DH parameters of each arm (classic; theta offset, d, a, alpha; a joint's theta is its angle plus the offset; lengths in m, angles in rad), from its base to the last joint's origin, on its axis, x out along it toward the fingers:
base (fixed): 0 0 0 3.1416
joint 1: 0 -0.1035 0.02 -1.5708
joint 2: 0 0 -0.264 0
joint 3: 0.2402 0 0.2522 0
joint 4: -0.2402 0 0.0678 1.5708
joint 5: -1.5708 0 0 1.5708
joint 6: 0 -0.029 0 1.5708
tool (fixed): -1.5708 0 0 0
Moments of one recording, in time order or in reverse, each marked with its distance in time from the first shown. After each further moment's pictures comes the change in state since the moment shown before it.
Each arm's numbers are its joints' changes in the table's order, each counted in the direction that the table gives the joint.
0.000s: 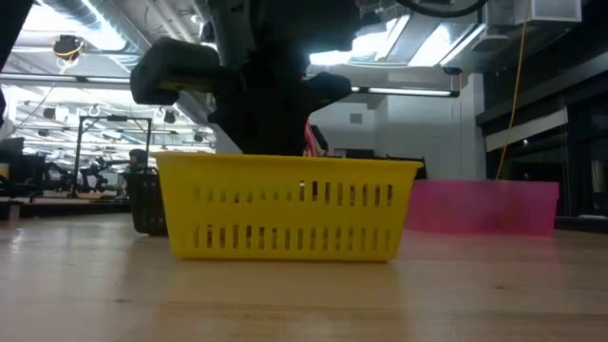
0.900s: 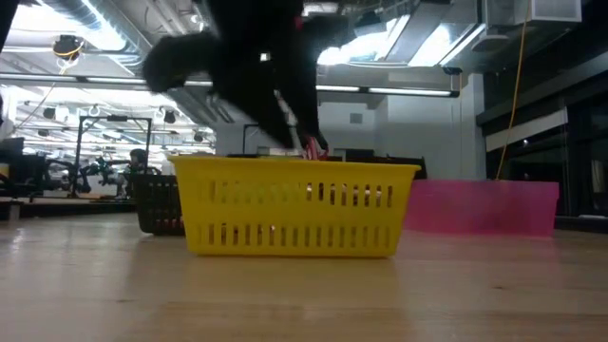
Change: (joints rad) left arm 0.076 0.058 0.001 -0.007 -0.330 -0.042; right arm 0.002 0.000 0.000 0.000 0.026 -0.019
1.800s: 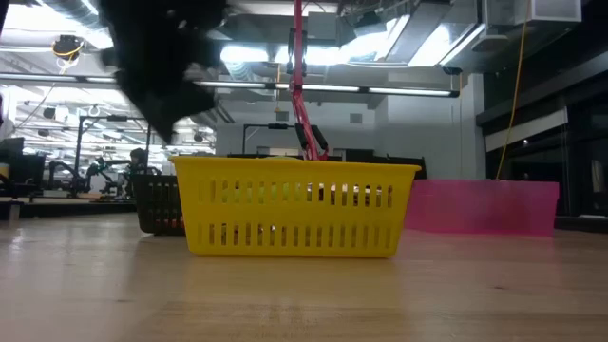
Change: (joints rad) left arm -0.012 0.171 -0.270 -0.578 -0.242 1.754; right arm 0.000 0.000 0.000 0.007 0.016 0.034
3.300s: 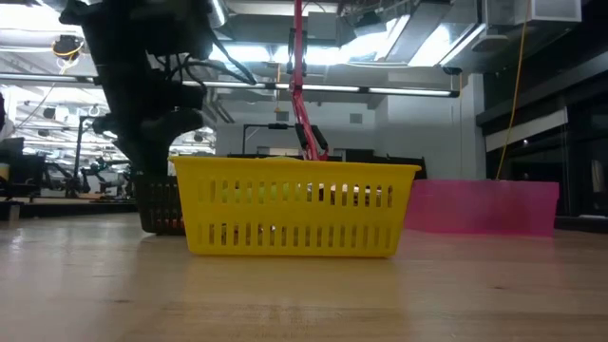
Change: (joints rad) left arm -0.227 0.344 -0.467 0.591 0.222 -0.261; right arm -0.002 -0.002 0.000 0.159 -0.020 0.146
